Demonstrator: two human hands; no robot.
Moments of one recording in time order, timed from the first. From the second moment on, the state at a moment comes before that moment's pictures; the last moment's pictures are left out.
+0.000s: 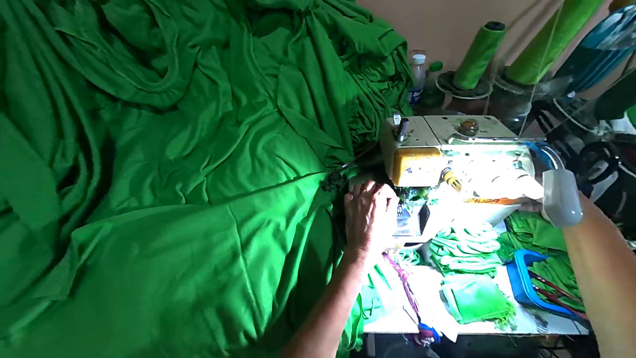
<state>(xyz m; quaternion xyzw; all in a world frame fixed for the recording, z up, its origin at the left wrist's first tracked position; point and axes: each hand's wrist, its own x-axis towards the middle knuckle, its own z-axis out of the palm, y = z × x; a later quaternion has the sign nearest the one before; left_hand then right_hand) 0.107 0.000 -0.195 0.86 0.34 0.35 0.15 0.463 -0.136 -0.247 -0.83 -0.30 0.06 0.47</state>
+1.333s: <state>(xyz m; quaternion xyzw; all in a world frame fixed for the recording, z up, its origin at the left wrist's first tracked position) -0.185 0.041 -0.140 0.59 0.28 0.68 0.34 0.404 -0.146 -0.187 -0.81 -0.14 0.24 0.52</state>
